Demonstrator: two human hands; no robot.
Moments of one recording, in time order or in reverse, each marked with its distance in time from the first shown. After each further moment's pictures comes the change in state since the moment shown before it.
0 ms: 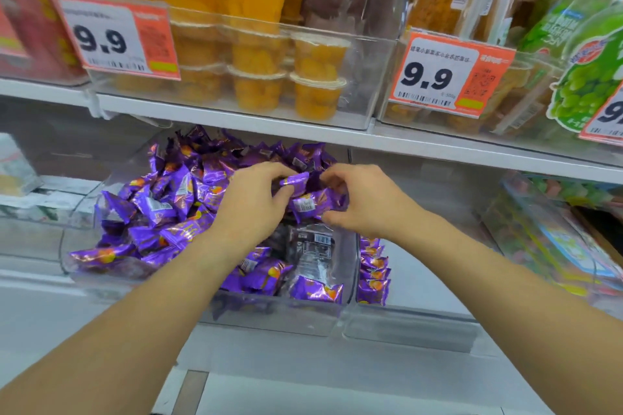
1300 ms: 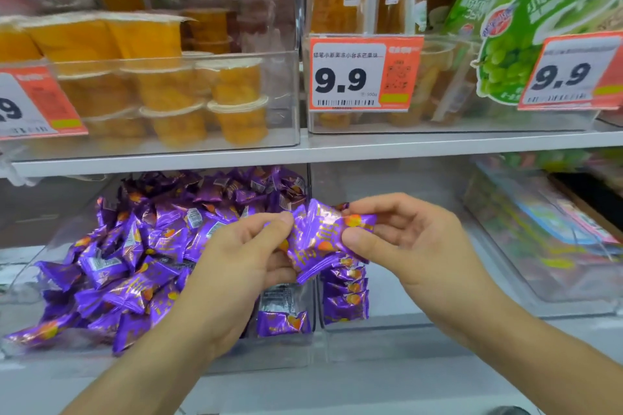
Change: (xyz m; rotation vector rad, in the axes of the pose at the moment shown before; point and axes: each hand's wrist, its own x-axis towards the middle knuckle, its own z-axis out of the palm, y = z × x) left_hand -0.041 0.096 -0.010 -1.004 -0.324 -0.535; right_hand -0.111 0.011 -0.024 1.291 0.390 0.296
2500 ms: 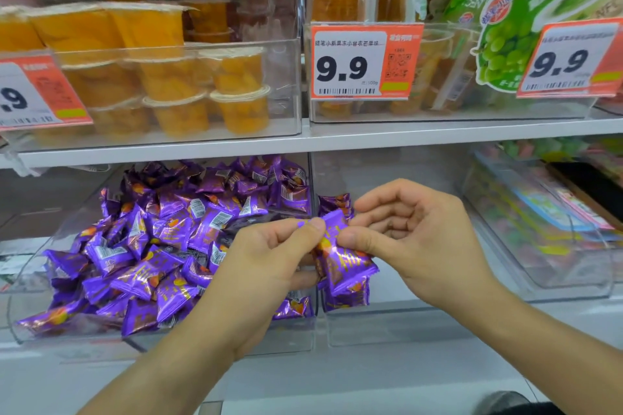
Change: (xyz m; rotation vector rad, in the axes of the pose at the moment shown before) left_hand -0.015 -0.003 0.016 0.030 -0.105 -0.025; right_hand -0.003 -0.004 0.002 -0.195 0.022 -0.112
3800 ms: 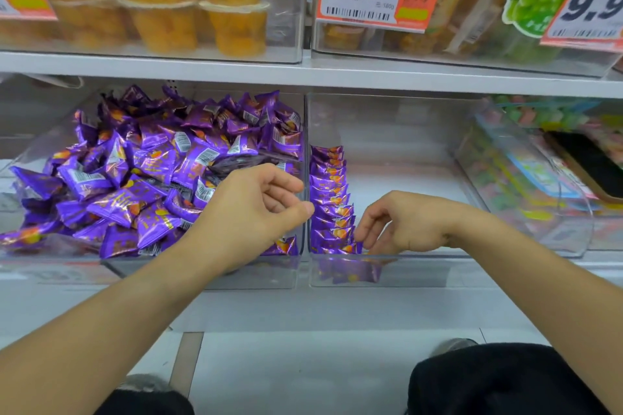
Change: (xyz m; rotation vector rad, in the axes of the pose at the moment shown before) left_hand 0.018 -0.036 -0.027 0.576 0.129 0.117; right_hand 0.034 0.068 -0.044 -0.819 -0.775 0.500
